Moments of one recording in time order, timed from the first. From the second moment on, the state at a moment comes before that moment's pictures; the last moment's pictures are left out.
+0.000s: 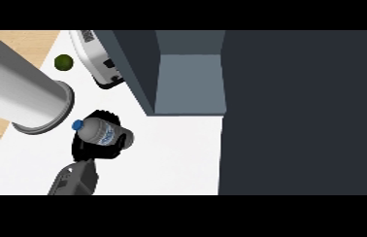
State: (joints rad) left arm -0.26 0.06 0.24 -0.85 0.17 -0.30 -0.61; right arm 0.84 -0.31 -0.41 -2.34 -0.73 0.55 -0.14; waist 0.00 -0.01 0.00
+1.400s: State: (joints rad) left arm -0.59 0.00 -0.29 -1.01 0.30 0.51 -0.25; right arm 0.83 -0.34 -0.42 -2.34 -0.79 0.56 -0.12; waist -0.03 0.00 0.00
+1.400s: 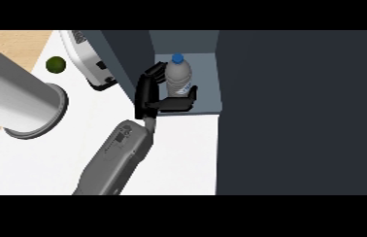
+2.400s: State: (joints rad) left arm -0.97 0.00 -0.21 -0.47 0.43 0.56 -0.41; right arm 0.80 -0.36 -0.45 -2.33 -0.85 0.58 -0.10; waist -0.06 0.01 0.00
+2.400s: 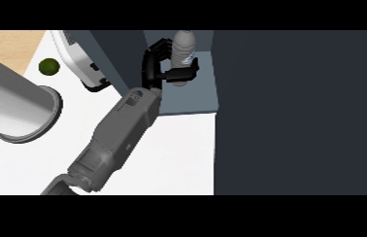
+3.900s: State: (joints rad) left arm -1.18 0.00 -0.14 -0.24 0.44 0.46 -0.62; right arm 0.73 -0.36 -0.44 -2.33 -0.88 0.57 -0.07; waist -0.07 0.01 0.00
